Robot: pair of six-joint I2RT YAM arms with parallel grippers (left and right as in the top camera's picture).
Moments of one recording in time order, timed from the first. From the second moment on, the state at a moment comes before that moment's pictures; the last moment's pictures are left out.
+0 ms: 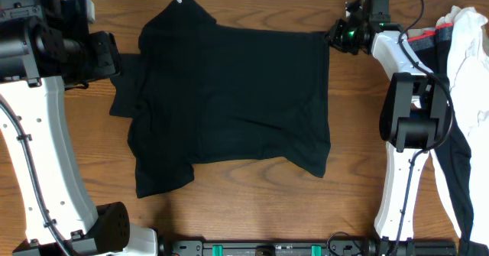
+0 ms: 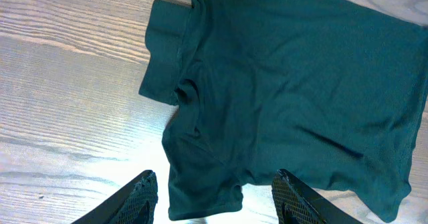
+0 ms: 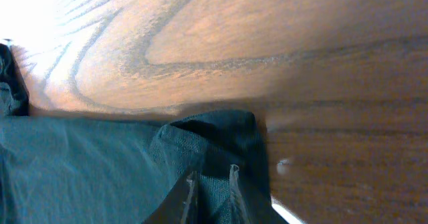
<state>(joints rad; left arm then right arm) 0.16 1.66 2.20 -1.64 0.09 -0.07 -0.02 2.49 1.95 -0.45 -0.52 0.41</state>
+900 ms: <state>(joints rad) 0.16 1.66 2.20 -1.65 0.09 -0.07 0.01 2.49 1.95 -0.42 -0.52 0.40</state>
